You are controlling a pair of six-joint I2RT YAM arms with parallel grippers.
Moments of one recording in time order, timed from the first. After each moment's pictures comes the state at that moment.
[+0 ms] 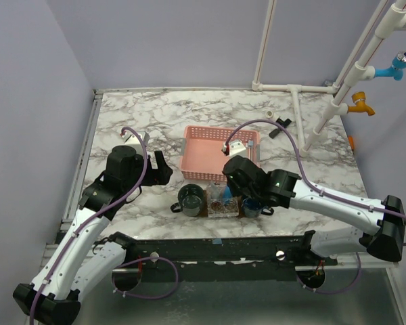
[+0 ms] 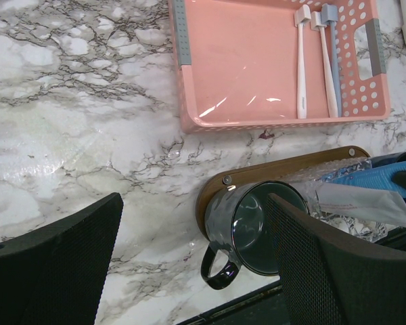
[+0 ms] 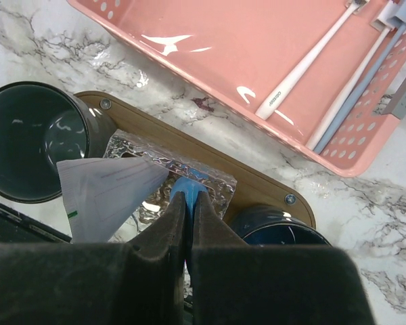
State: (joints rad) left arm -0.40 0.75 0.83 -0.63 0.06 -0.38; right arm 1.09 1.26 1.06 -0.62 0.44 0.45
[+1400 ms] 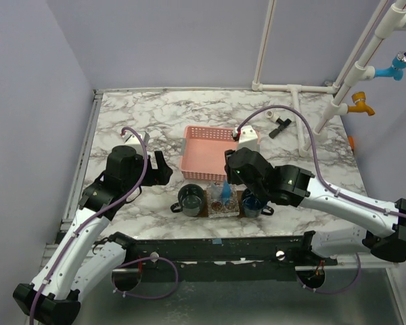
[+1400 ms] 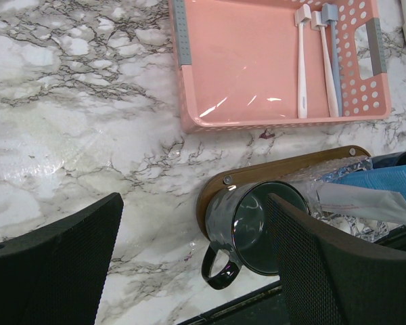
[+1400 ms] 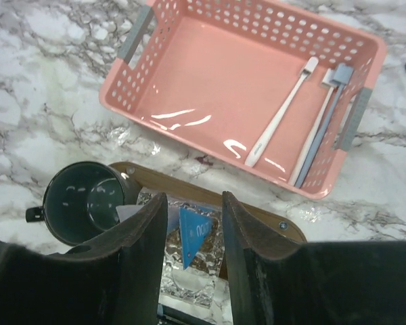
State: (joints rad) left arm -0.40 0.75 0.83 -0.63 0.06 -0.37; right arm 1.14 1.22 1.20 -0.64 0.62 0.52
